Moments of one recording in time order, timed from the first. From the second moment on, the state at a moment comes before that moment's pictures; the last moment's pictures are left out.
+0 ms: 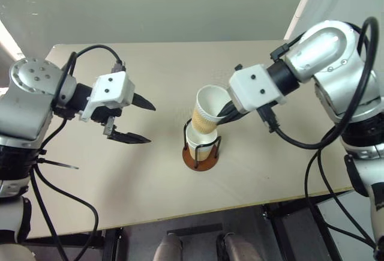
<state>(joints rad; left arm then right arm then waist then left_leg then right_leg) -0.82 1.11 -0.13 -0.02 -0.31 0.38 -1.56 -1.24 -0.71 0.43 -0.14 0.15 0.38 1.61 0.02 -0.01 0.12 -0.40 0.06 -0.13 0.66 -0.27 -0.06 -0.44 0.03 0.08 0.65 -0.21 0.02</state>
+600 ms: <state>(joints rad) -0.86 1.12 -0.08 -0.04 -0.37 0.49 -1.54 -1.23 -0.70 0.52 -0.07 0.10 0.25 1.61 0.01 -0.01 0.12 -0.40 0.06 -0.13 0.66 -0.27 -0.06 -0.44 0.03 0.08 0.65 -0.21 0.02</state>
